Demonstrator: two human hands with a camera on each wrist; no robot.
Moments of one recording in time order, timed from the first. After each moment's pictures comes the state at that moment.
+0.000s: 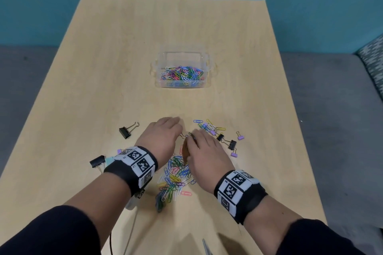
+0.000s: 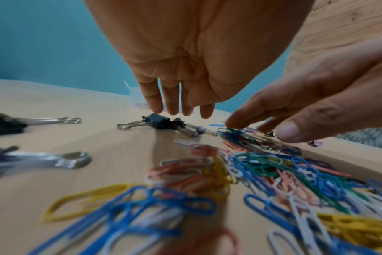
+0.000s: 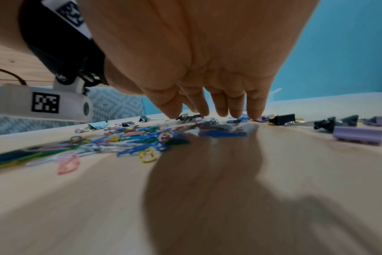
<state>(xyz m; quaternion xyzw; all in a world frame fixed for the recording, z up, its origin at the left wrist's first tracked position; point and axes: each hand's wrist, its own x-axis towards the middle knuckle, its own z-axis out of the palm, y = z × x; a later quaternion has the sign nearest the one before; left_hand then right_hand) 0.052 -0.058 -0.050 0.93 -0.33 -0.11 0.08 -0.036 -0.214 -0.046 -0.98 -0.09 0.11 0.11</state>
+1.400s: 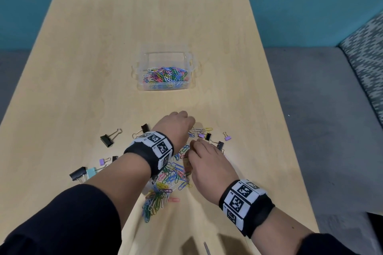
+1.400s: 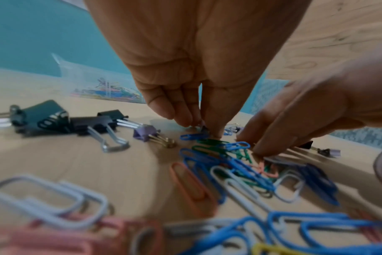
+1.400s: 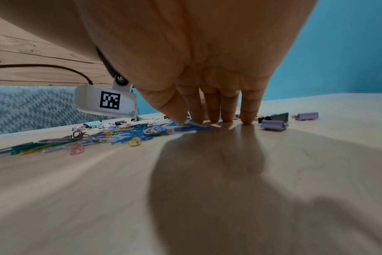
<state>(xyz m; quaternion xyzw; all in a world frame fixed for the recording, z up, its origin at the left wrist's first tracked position) 0.083 -0.139 -0.049 0.92 -0.36 -0.18 0.03 -0.054 -0.245 -0.045 -0.98 -0.08 0.12 0.15</state>
